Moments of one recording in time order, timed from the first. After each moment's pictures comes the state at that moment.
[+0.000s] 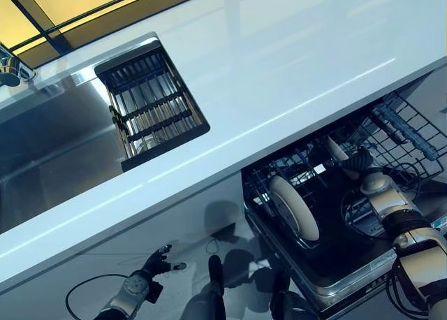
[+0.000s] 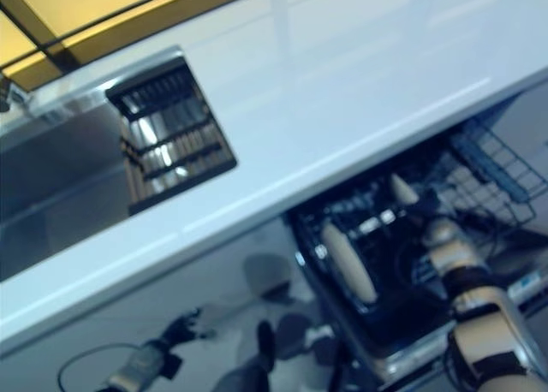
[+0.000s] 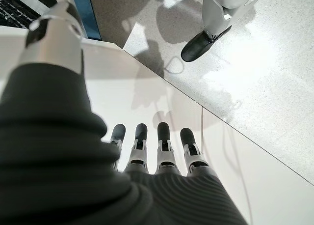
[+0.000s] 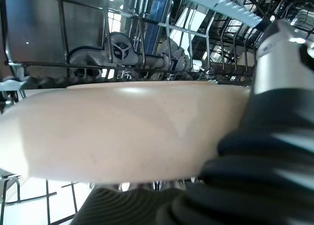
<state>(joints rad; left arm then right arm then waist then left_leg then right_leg) -0.26 0.41 -0.41 0.92 -0.15 -0.10 0.01 -0.84 -0.73 0.33 0.89 -0.01 0.18 -0.14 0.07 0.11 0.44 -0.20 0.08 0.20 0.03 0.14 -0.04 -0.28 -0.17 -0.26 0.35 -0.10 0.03</state>
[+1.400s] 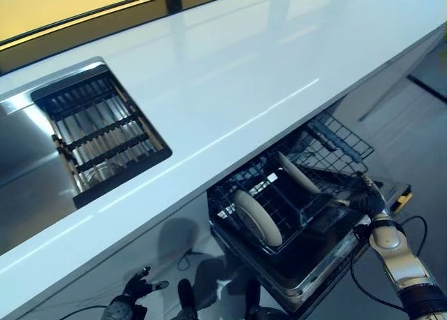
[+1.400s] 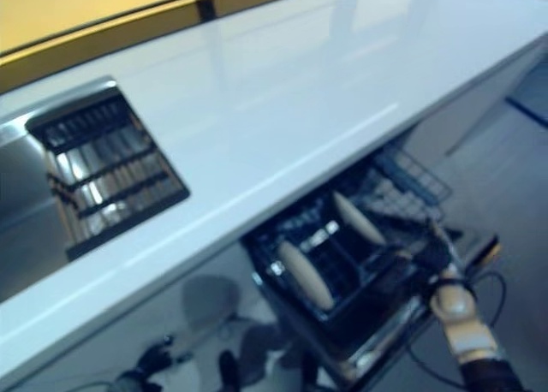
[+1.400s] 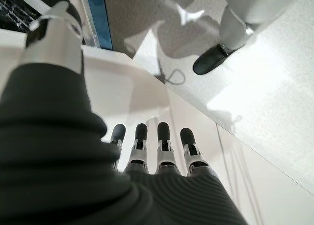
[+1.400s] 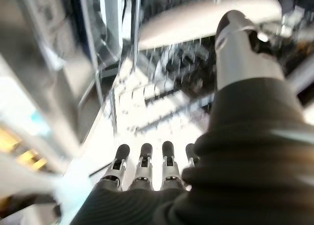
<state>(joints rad) -0.08 0.39 -0.21 0.93 -0.13 -0.09 0.03 -0.18 -0.65 -0.05 0.28 -0.01 0.10 -0.22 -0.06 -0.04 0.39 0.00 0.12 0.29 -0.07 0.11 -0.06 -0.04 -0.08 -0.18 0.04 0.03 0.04</state>
